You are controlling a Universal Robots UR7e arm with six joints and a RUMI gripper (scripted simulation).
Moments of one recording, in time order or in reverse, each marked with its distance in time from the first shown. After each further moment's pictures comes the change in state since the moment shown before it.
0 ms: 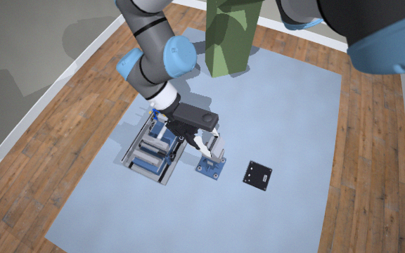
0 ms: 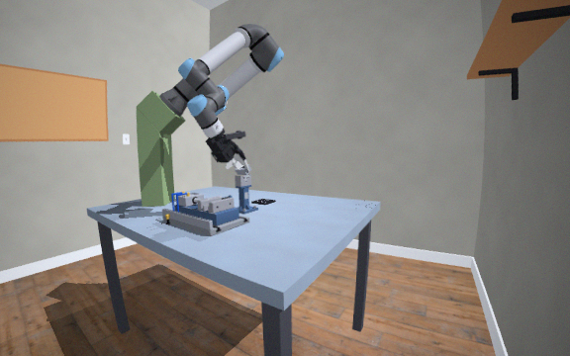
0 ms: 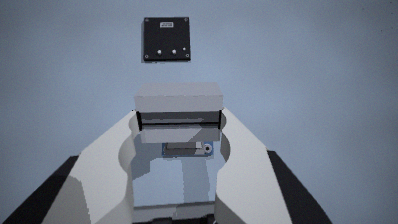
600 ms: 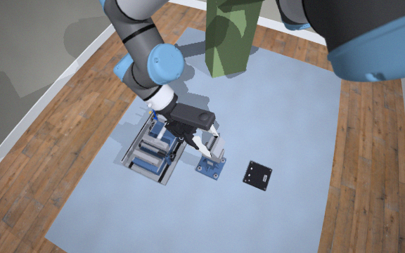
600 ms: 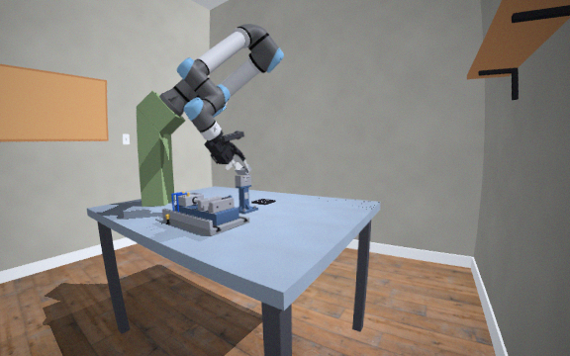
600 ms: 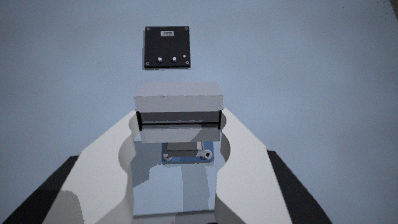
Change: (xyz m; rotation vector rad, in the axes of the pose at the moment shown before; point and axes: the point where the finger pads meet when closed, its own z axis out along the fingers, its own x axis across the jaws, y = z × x) arm 0.000 0.000 0.000 0.060 0.001 0.000
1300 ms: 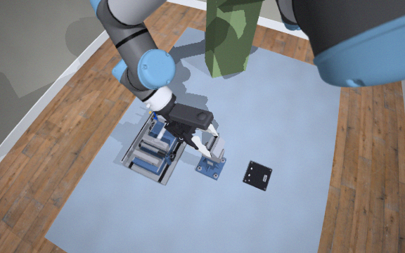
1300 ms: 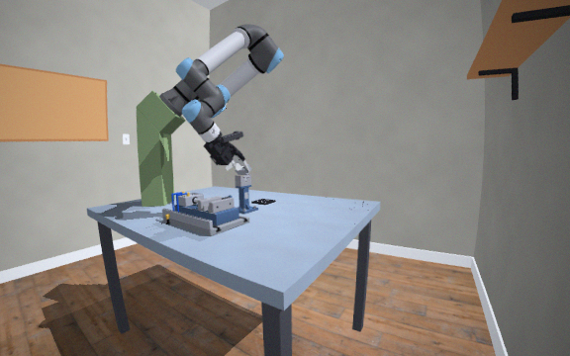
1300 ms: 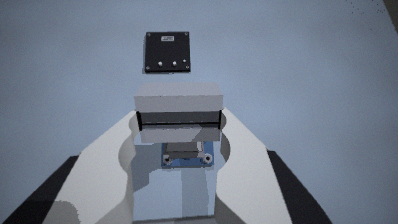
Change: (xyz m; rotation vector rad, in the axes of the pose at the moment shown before) arm 0.000 0.000 0.000 0.037 0.000 0.000
